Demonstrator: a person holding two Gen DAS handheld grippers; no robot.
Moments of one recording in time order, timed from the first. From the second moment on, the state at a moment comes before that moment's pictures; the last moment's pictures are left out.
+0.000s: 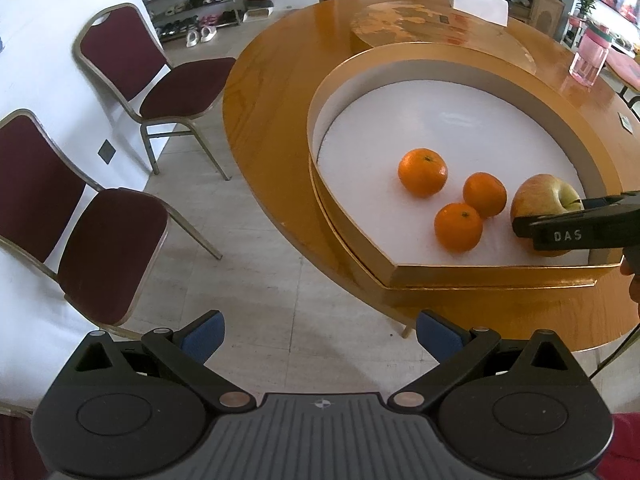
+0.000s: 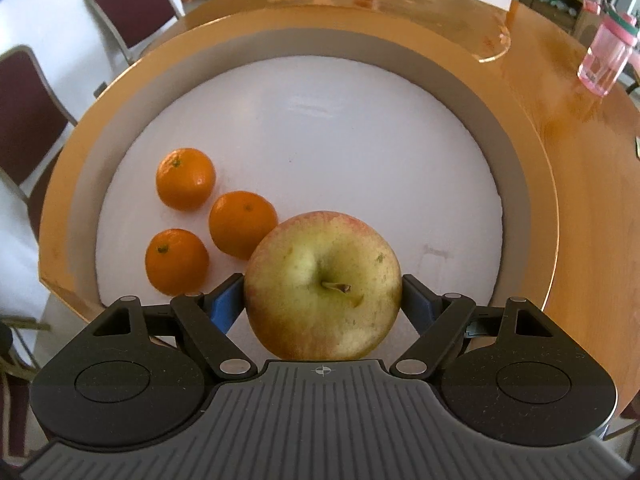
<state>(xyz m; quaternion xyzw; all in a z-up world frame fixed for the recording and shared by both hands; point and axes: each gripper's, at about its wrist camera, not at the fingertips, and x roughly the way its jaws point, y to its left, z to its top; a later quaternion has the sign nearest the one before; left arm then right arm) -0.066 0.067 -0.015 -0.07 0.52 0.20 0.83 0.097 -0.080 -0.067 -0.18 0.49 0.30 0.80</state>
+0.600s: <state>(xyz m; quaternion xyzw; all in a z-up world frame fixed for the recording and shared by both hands) -0.065 0.065 -0.012 -0.06 0.52 0.20 0.83 0.094 -0.083 -0.064 -0.17 0.50 0.29 0.79</state>
